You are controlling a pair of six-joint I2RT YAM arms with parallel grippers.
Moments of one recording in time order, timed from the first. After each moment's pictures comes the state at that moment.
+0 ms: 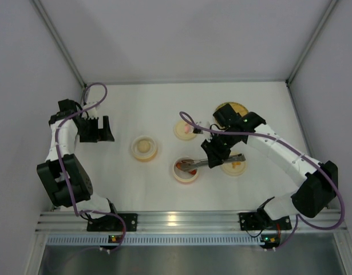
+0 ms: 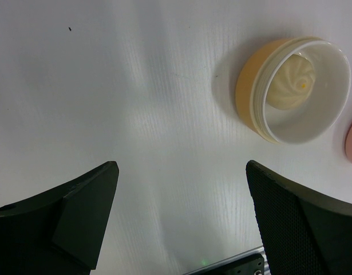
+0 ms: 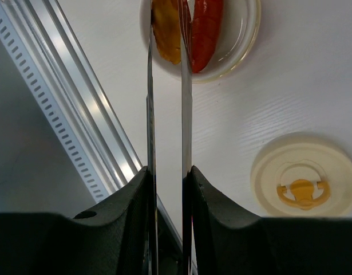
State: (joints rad) left arm 0.35 1.55 1.26 -0.90 0.46 0.31; right arm 0.63 1.41 1.30 -1.11 -0.47 -0.34
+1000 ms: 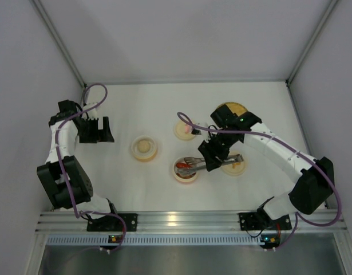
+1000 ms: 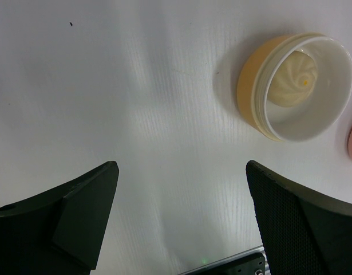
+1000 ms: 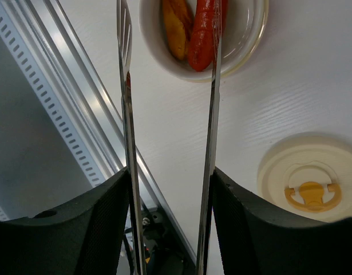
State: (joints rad) left arm 0.35 1.53 1.25 -0.90 0.45 0.31; right arm 0.64 1.45 1.29 -1.12 -0.47 -0.32
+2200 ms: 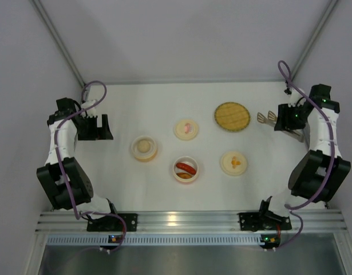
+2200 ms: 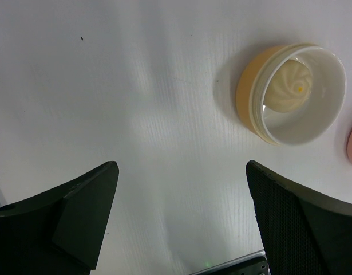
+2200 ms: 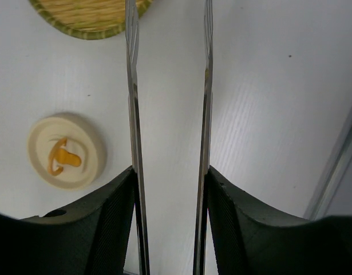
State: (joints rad) left arm 0.35 1.52 1.28 -0.90 0.45 0.32; right arm -0.35 1.52 1.43 -1.01 -0.42 -0.43
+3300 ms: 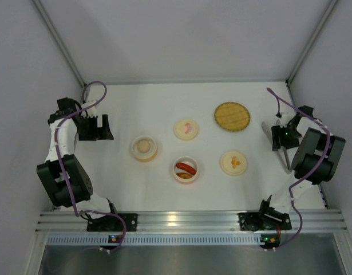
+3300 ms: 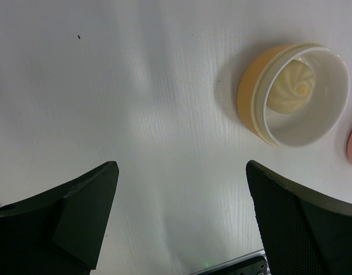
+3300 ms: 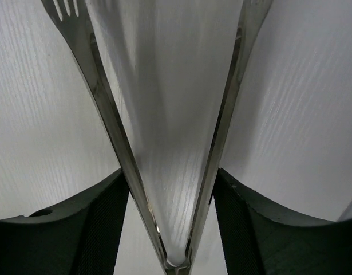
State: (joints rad) left arm 0.35 1.55 1.28 -0.90 0.46 0.32; right arm -0.42 1.80 1.16 -0.65 -0.19 -0.50
